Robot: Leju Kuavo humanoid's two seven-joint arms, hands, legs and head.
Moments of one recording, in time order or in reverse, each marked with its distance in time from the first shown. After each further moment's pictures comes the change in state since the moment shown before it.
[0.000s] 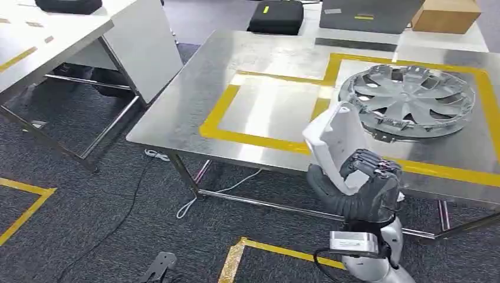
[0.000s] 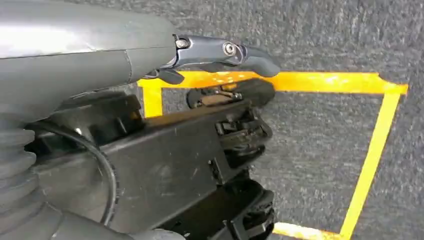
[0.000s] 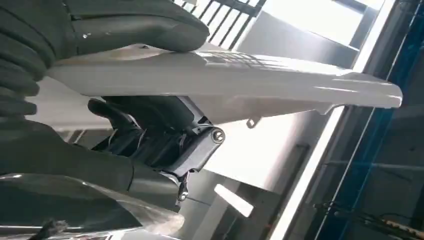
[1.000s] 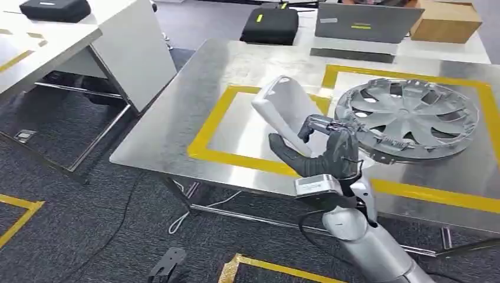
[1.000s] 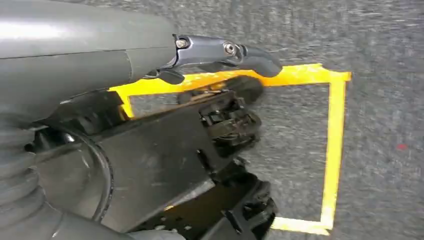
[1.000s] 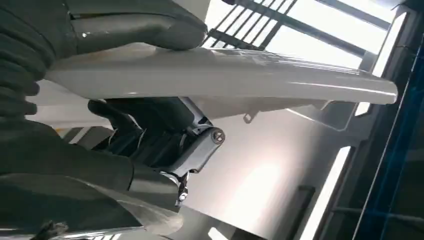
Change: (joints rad) left arm -0.035 -0.015 0.000 0.000 -0.096 -0.024 0.047; right arm -0.265 0.031 0.059 0.191 -0.057 0.135 0.112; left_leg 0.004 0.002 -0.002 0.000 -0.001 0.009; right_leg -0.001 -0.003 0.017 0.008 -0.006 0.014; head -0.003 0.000
